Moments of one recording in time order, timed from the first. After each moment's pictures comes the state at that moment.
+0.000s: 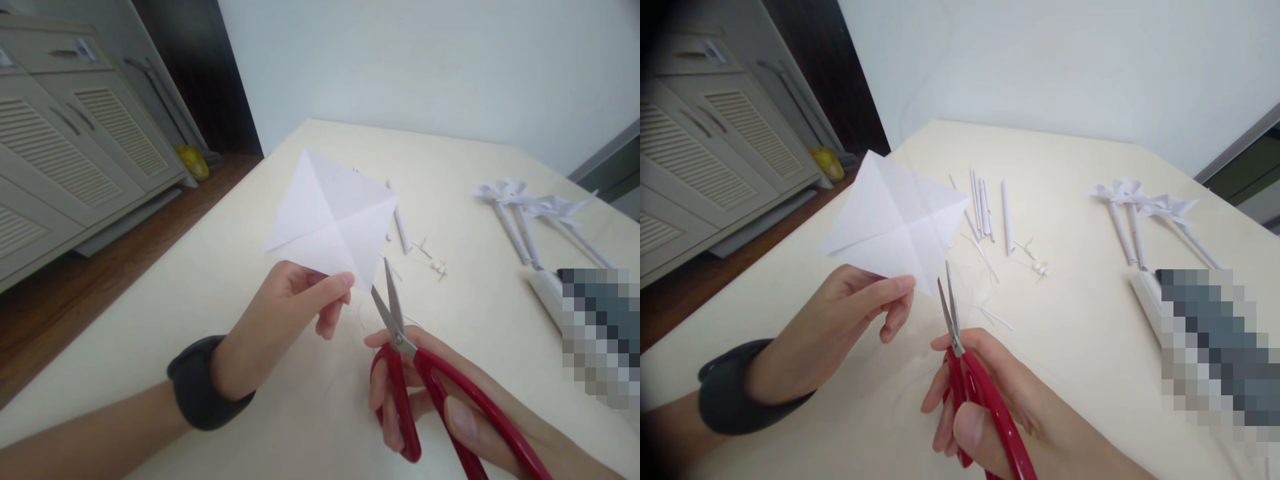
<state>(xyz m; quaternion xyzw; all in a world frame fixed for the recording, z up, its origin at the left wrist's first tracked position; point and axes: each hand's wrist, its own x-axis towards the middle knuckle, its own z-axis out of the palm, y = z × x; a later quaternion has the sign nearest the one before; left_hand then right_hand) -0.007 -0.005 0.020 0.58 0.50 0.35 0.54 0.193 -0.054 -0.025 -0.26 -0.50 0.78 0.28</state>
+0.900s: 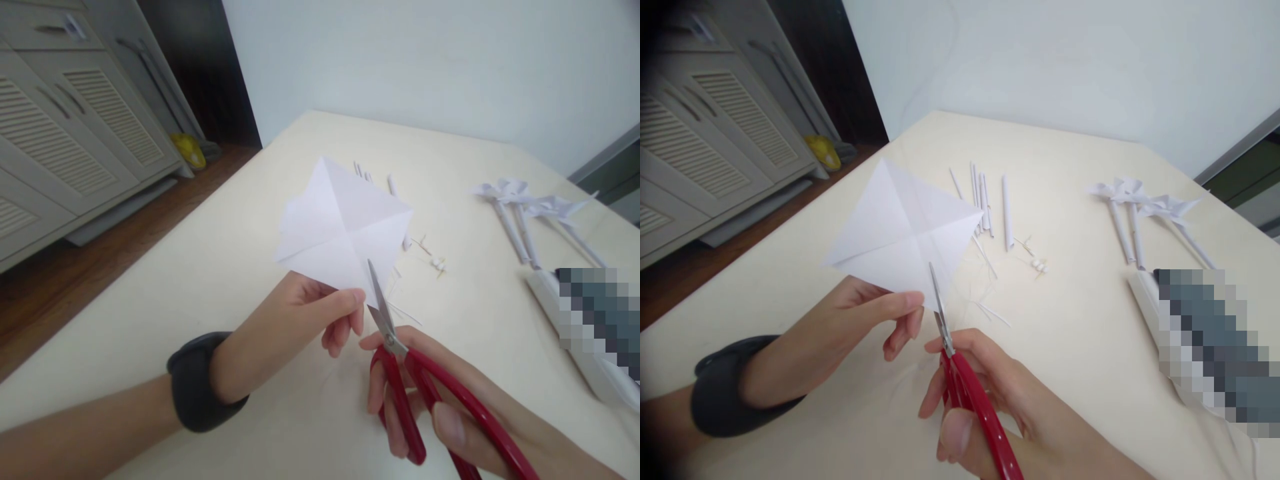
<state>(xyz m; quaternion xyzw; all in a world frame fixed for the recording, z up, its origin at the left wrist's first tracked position) -0.002 -0.013 0.018 0.56 0.47 0.28 0.62 0.200 -0.056 0.015 -0.32 -0.52 0.77 0.18</state>
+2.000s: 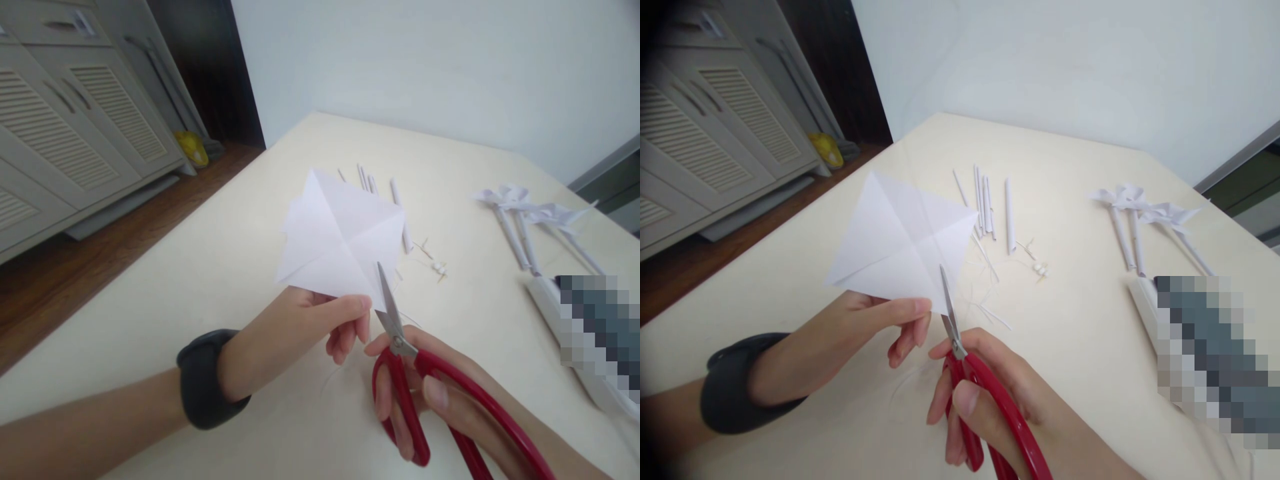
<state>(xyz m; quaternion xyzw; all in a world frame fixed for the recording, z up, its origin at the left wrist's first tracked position) -0.004 -0.014 0.016 0.55 0.47 0.24 0.65 0.195 -0.055 0.003 -0.33 -0.50 0.77 0.23</state>
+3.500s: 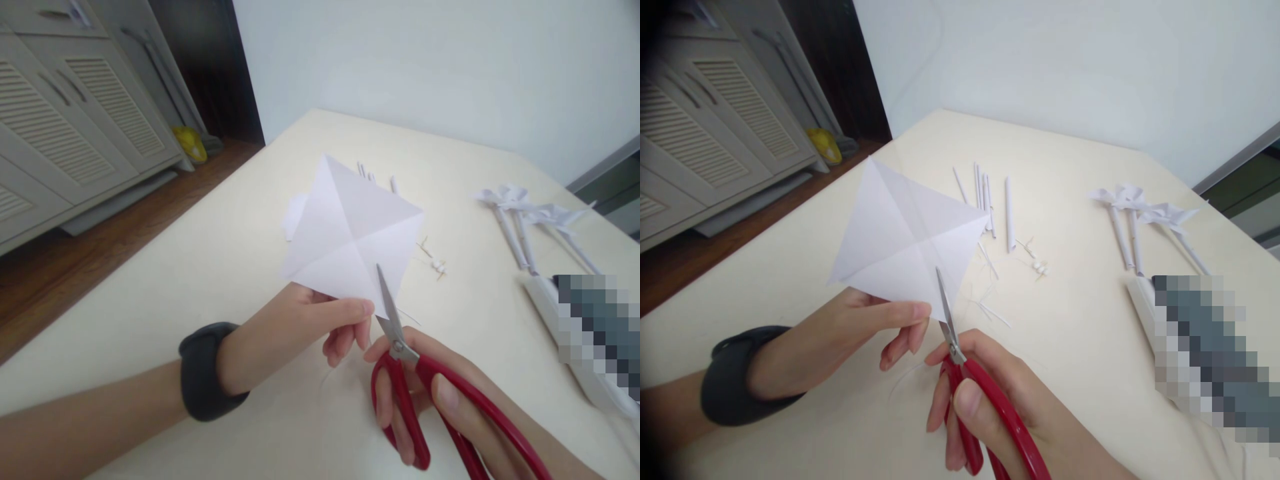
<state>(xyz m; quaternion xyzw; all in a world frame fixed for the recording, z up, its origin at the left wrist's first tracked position) -0.005 -0.011 0.013 0.57 0.41 0.27 0.66 0.196 -0.057 0.010 -0.32 -0.54 0.74 0.24</state>
